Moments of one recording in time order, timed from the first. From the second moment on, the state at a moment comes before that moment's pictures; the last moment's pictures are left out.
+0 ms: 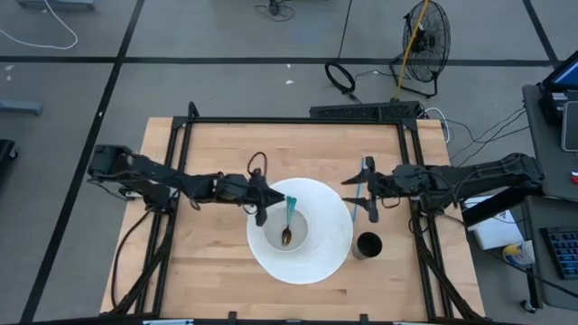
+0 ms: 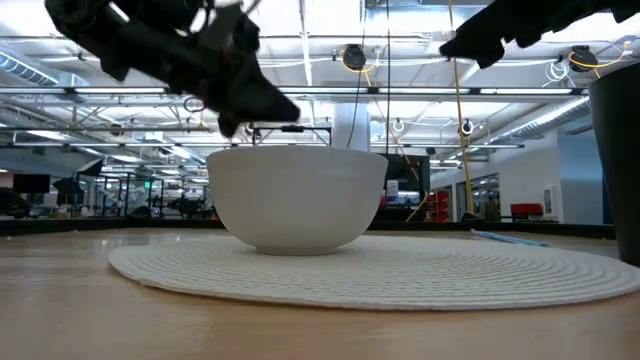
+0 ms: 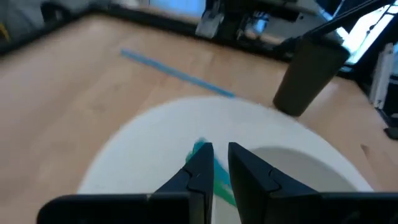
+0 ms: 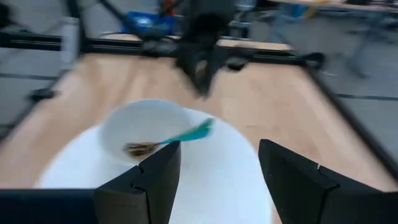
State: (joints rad) left arm -0.06 1.46 0.61 0.49 -0.11 -0.26; right arm 0.13 0.79 0.60 -0.12 0.14 0.00
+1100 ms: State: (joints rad) left arm -0.24 0.98 0.62 -0.18 -0.71 -0.25; right arm 0.51 1.00 0.79 -0.83 0.10 0.72
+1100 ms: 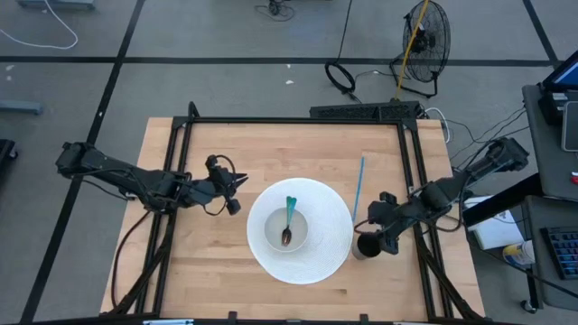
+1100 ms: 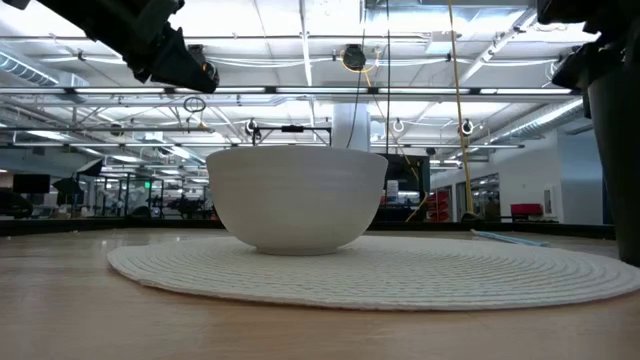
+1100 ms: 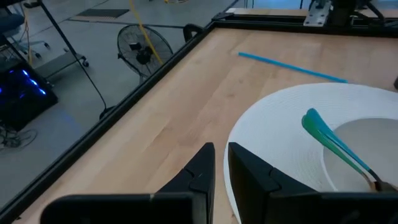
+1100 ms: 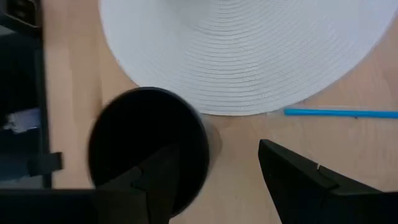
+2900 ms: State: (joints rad) left arm -0.24 0.98 0.61 -0.21 -0.71 -0.28; right arm 0.53 1.05 0.79 -0.91 0.11 0.74
